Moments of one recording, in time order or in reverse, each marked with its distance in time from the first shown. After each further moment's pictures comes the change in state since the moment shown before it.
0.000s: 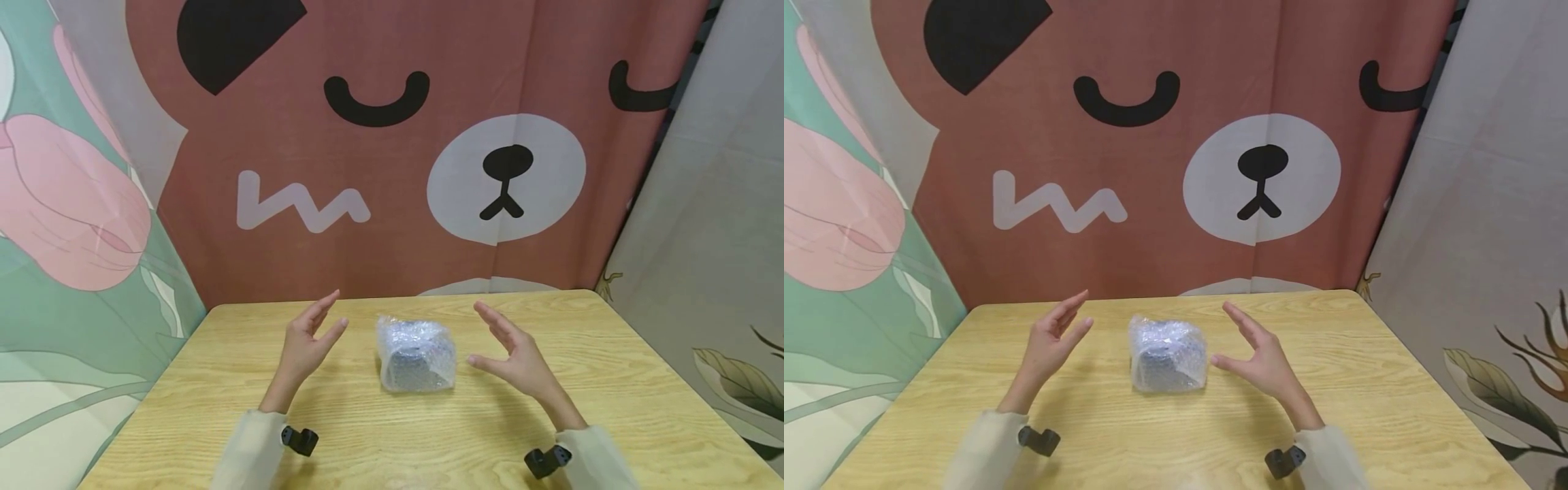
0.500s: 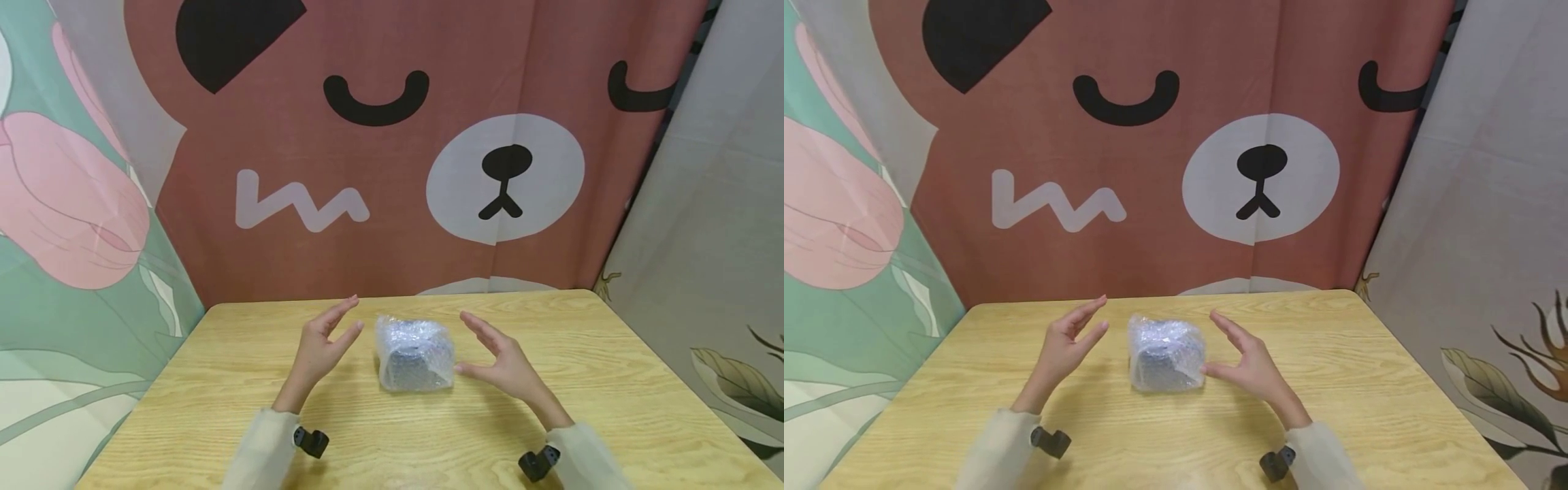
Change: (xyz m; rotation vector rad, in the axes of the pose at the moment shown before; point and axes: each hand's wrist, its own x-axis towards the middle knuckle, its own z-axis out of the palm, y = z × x) left_hand -0.001 -0.006 0.022 -0.028 -0.034 0.041; right_hand -0.001 0.017 0.015 -0.009 -0.060 0.029
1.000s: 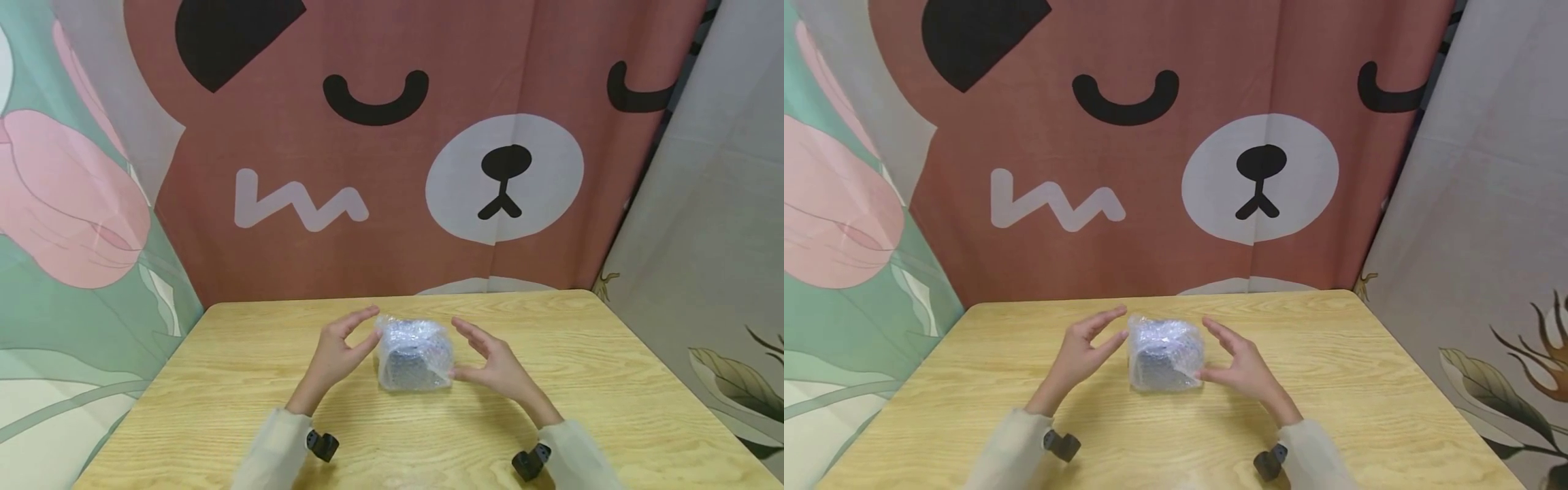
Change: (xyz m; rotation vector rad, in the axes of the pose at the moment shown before) left_hand -0.002 -0.026 0.027 0.105 -0.035 0.130; right_hand 0.001 0.016 0.008 0.009 -0.057 0.019
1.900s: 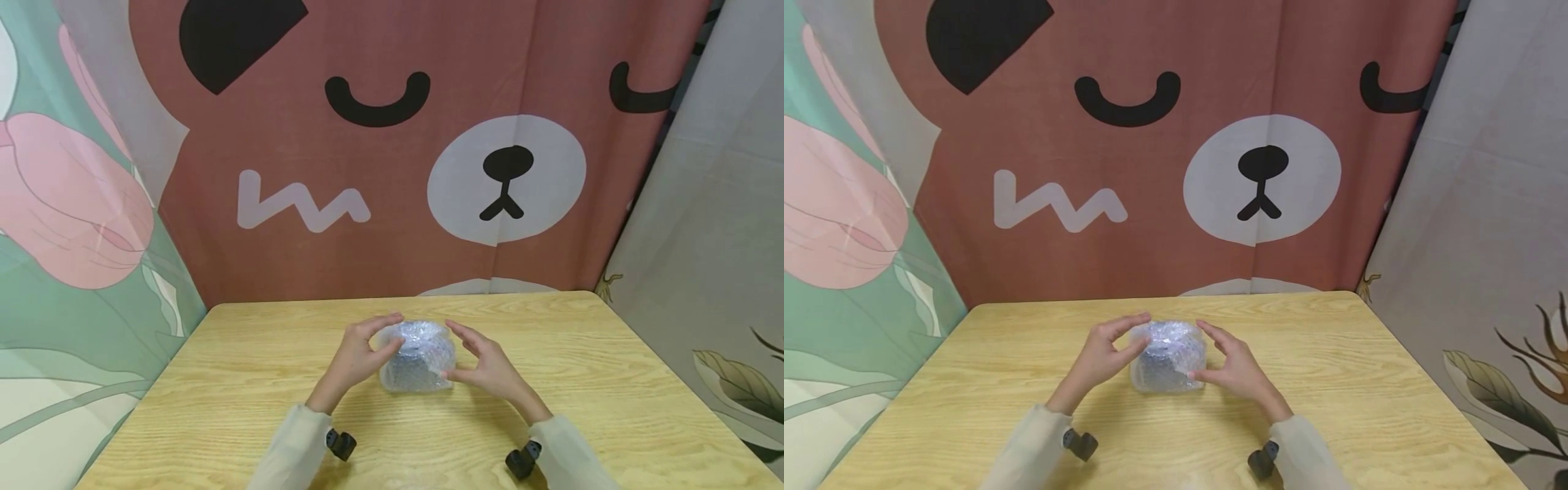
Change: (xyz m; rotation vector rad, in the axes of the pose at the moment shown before) left_hand 0.009 0.010 0.023 -0.002 -0.133 0.003; right_hand 0.009 -0.005 0.013 -0.108 -0.009 0.003
